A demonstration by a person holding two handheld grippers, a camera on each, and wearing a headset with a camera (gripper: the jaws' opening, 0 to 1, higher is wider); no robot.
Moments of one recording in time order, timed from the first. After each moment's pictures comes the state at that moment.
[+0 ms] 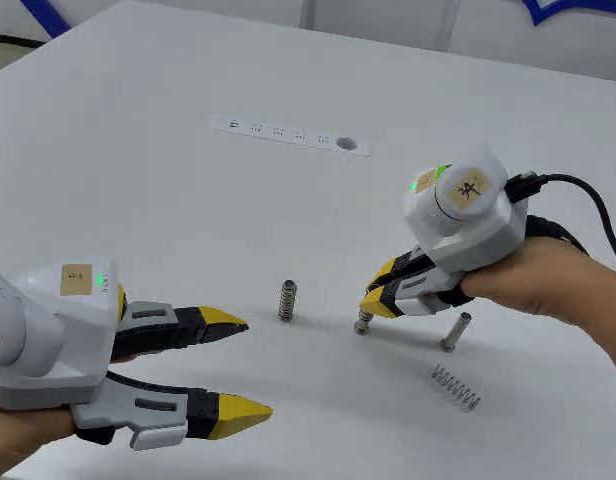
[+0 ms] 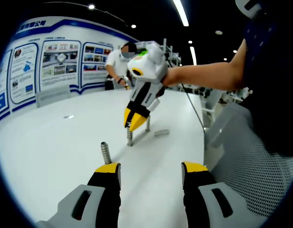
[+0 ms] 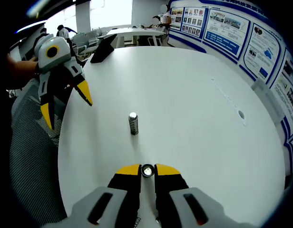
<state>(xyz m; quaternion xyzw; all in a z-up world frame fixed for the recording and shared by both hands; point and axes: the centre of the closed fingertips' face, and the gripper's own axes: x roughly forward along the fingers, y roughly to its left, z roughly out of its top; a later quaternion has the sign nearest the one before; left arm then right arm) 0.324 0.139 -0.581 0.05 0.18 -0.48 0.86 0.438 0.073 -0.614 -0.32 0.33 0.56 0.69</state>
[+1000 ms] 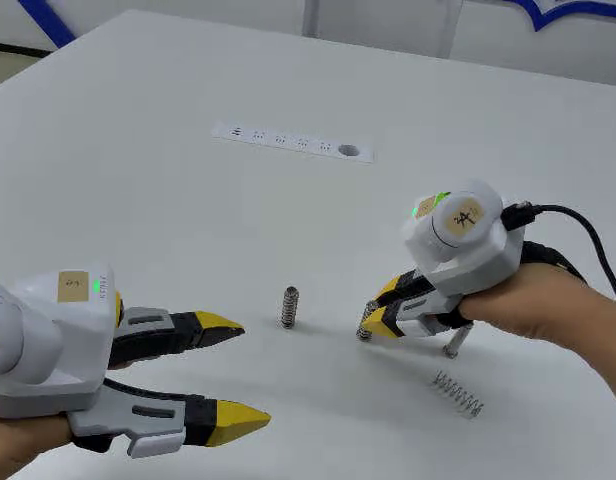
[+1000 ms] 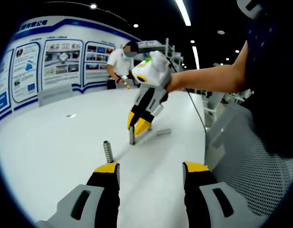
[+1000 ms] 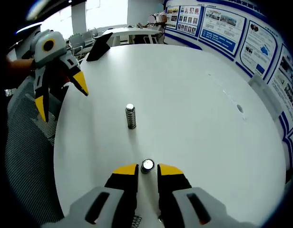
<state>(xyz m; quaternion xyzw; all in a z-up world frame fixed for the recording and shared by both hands) 0.323 0.143 -0.581 0.05 0.18 -0.47 0.86 0.438 0.062 -0.620 -0.31 0.33 0.54 0.70</state>
